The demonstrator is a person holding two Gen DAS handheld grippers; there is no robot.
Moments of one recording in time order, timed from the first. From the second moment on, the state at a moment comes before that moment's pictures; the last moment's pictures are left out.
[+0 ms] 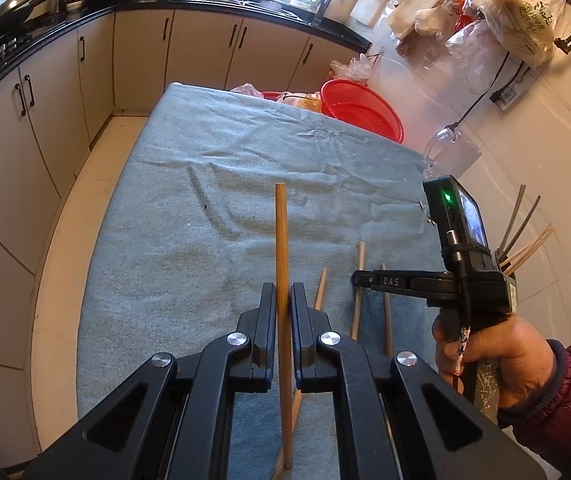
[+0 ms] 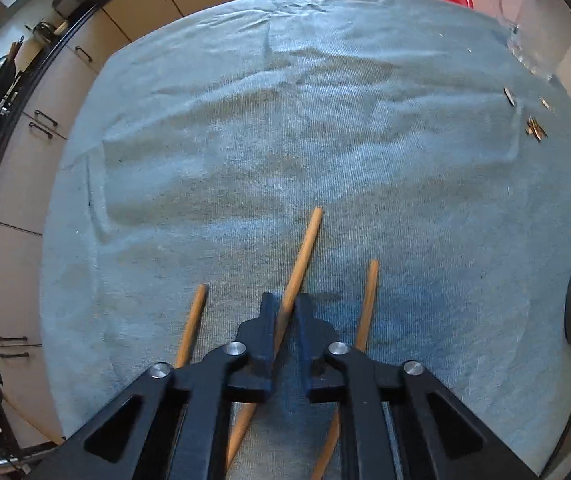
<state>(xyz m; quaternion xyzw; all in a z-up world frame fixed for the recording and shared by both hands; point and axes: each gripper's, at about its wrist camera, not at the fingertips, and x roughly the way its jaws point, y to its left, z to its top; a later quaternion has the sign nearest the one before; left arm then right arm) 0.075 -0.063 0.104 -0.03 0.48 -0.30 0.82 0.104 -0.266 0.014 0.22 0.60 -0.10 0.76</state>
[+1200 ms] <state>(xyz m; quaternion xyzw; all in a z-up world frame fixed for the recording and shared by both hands) 0.013 -0.070 0.171 0.00 0.41 -0.37 0.83 -0.075 -0.251 0.178 0.25 0.36 -0.07 0.89</state>
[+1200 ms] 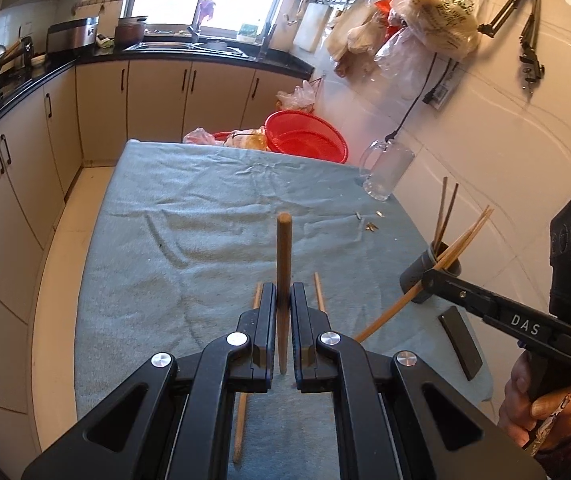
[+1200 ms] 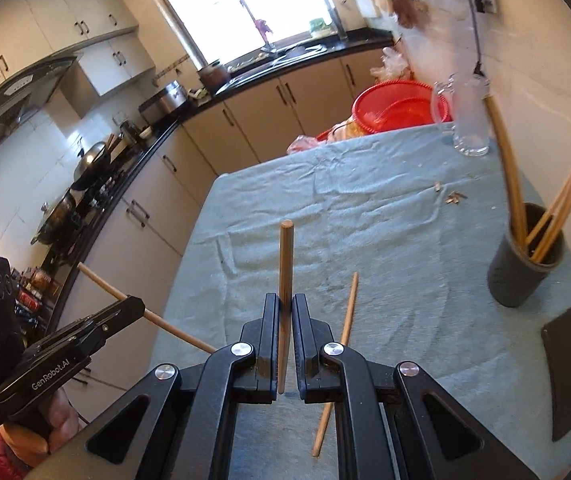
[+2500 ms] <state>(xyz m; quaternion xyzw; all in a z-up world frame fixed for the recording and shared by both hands) -0.054 -0.163 0.239 0.03 0.35 -0.37 0.86 -0.179 -0.359 0.258 0.27 0.27 -0.08 0.92</state>
